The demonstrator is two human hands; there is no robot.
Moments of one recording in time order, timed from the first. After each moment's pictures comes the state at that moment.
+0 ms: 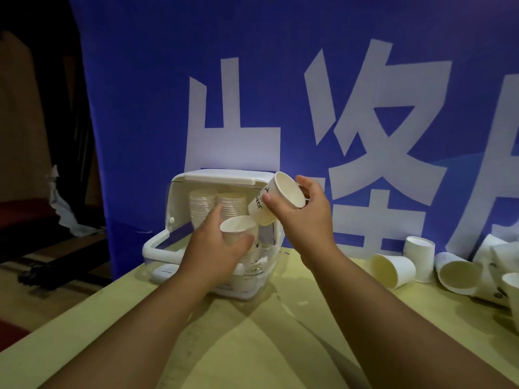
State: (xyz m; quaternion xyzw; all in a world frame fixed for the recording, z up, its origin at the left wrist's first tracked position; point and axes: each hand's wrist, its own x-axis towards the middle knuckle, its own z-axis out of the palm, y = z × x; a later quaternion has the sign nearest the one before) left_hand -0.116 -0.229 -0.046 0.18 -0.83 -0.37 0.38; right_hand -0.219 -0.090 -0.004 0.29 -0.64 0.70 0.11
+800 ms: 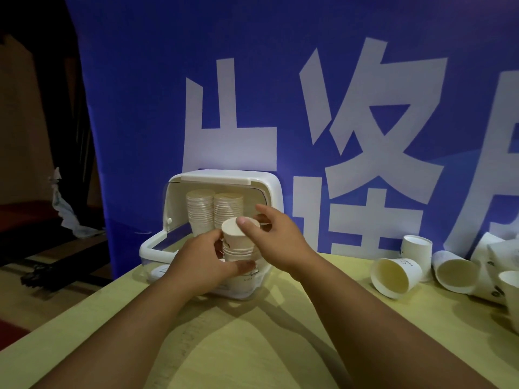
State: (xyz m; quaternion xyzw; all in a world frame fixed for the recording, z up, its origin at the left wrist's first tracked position) left_hand -0.105 -0.237 -0.052 0.18 -0.89 -0.32 0.27; right_hand -0.212 -0.100 -0.024 0.40 -0.75 0.52 0.00
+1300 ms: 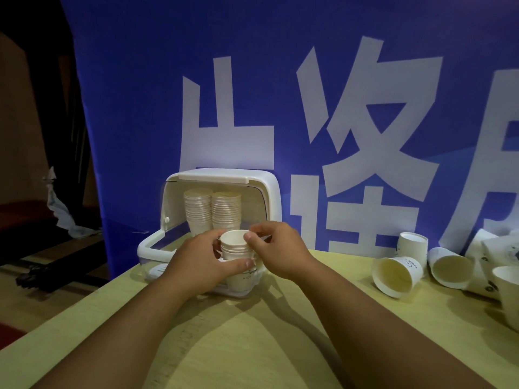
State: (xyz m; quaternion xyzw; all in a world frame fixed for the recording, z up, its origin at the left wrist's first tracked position) left_hand -0.104 -0.238 -0.056 0.17 -0.90 -0.30 0.28; right_hand -0.225 -0.103 -0.044 0.38 -0.80 0.47 0.01
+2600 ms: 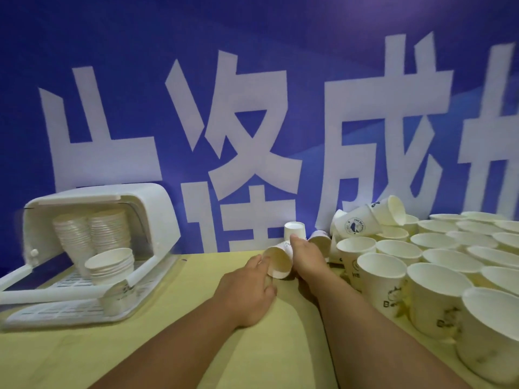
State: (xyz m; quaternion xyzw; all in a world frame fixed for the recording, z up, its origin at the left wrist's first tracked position) left_hand -0.253 -0.008 -0.103 0.00 -0.99 -0.04 0.11; right_hand -0.354 0.124 -0.095 0.05 -0.75 0.66 -0.02
